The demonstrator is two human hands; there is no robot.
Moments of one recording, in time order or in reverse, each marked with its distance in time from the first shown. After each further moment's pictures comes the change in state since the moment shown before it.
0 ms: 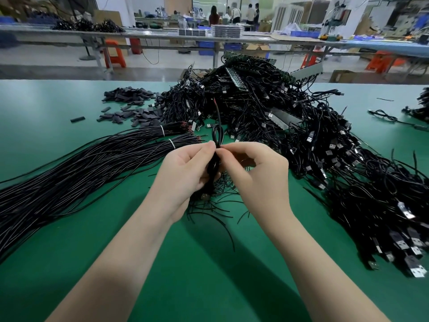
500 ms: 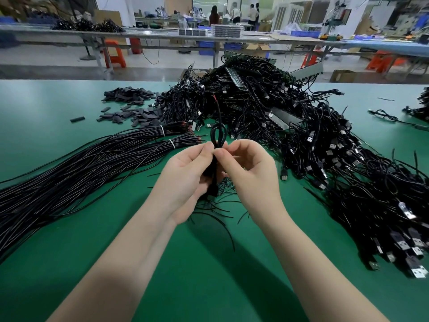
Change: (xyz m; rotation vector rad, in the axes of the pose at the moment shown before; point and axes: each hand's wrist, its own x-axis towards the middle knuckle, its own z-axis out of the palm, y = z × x) left_hand 0.005 -0.008 0.002 -0.262 -0.023 -0.078; right_hand -0.004 0.011 0.012 0.476 -0.063 0.316
